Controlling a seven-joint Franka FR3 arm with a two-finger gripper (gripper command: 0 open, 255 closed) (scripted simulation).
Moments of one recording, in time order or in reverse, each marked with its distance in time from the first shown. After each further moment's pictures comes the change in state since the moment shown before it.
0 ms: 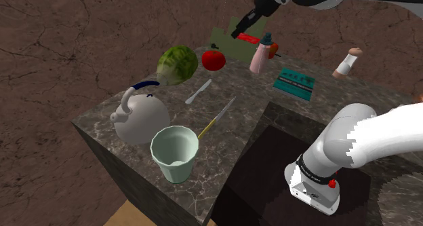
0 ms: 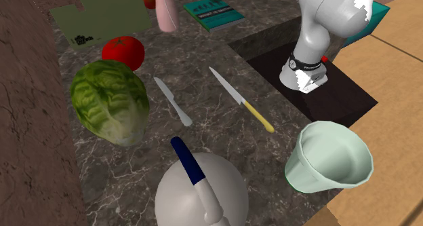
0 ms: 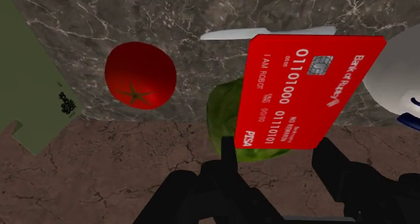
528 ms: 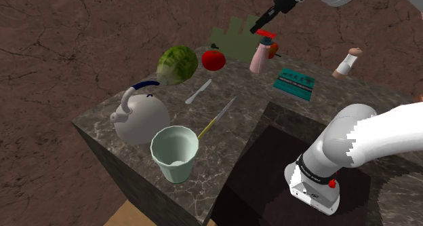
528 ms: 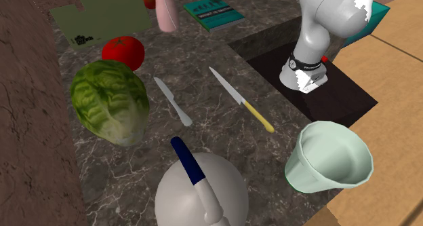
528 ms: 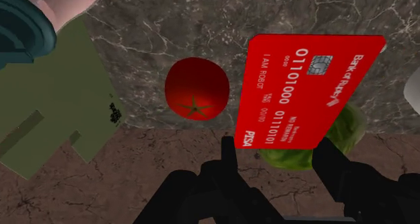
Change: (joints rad) arm -0.028 0.020 -0.204 0.042 -0.013 -0.049 -0.214
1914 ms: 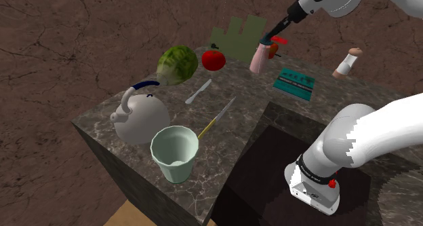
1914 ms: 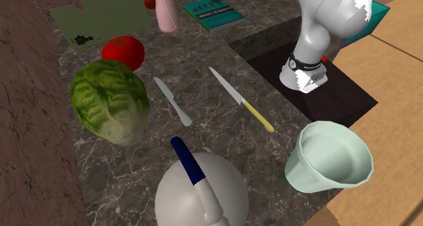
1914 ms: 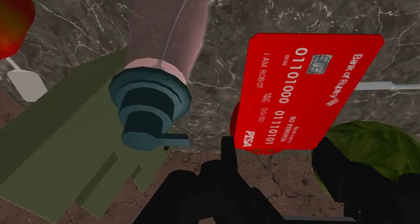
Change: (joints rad) arm 0.010 0.130 -0.290 0.046 0.037 0.038 -0.317
